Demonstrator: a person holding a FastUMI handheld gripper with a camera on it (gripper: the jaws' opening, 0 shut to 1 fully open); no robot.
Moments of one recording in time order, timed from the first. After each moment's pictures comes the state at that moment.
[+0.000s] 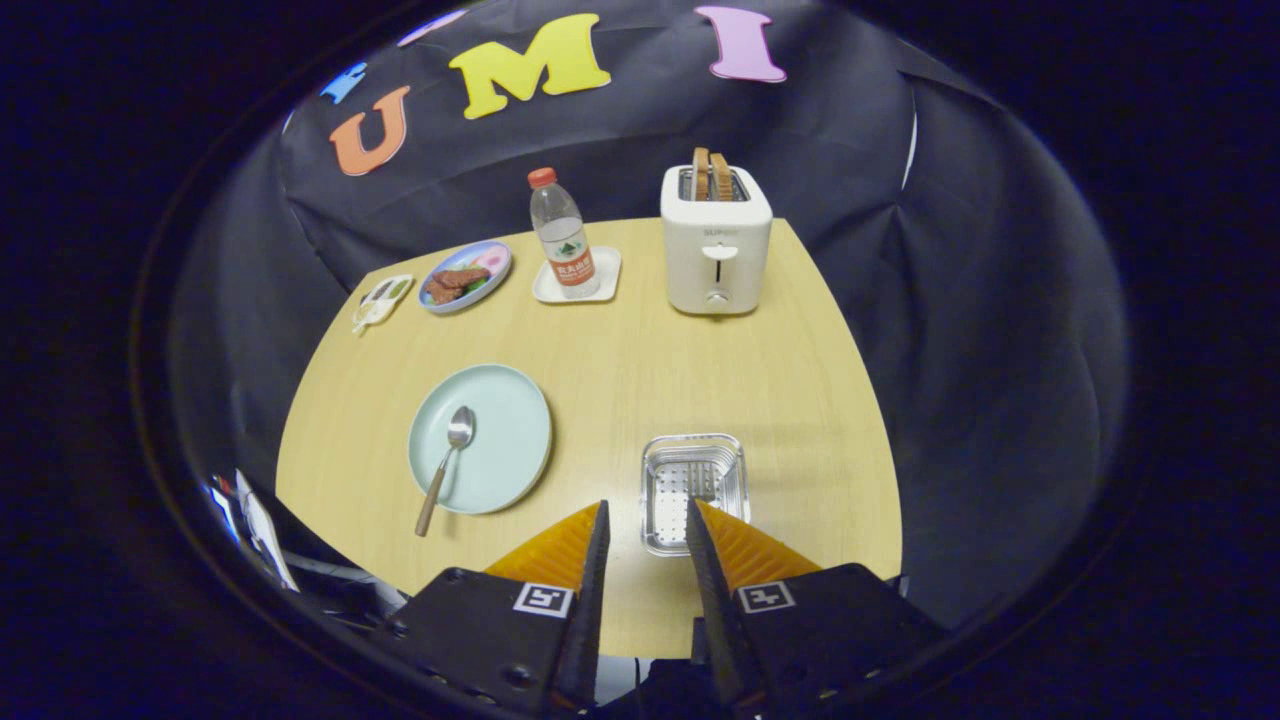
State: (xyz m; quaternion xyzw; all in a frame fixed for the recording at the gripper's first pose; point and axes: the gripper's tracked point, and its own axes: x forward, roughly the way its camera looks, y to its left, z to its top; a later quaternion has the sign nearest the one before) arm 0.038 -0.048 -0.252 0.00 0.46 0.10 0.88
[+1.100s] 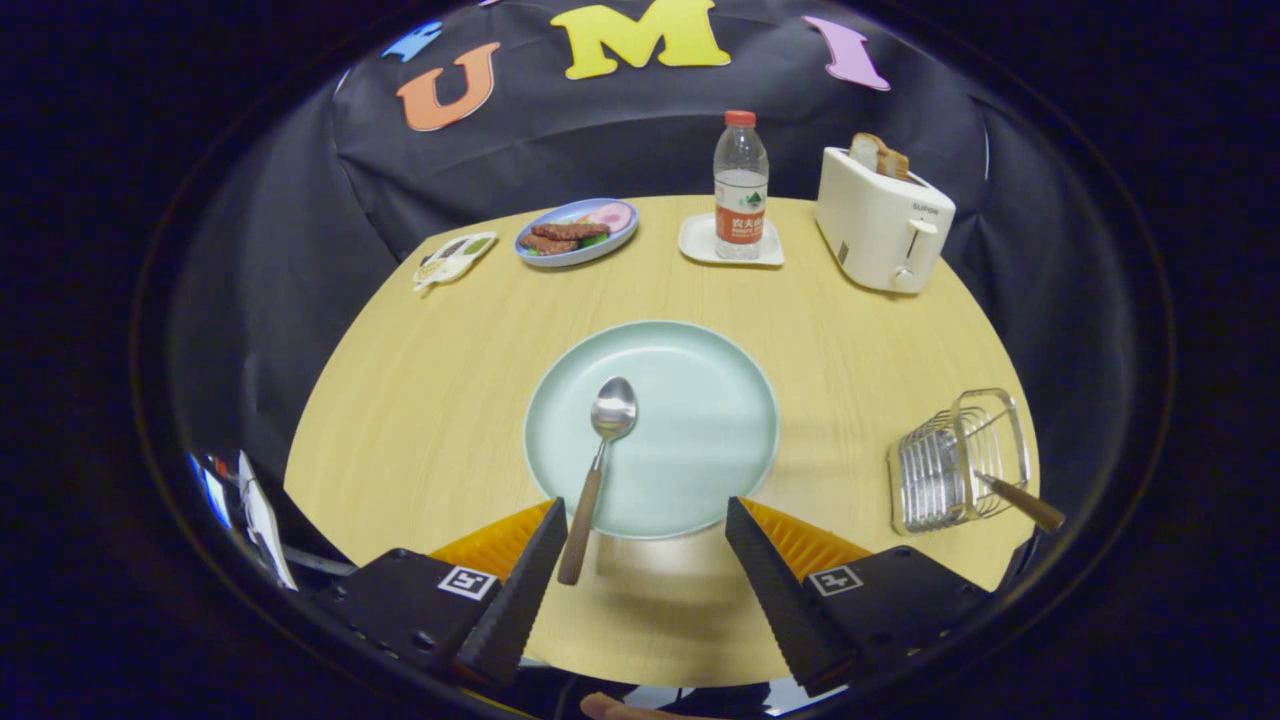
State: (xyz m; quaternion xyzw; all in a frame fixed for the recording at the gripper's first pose) arm 0.009 0.146 -0.340 0.00 0.45 0.13 0.88
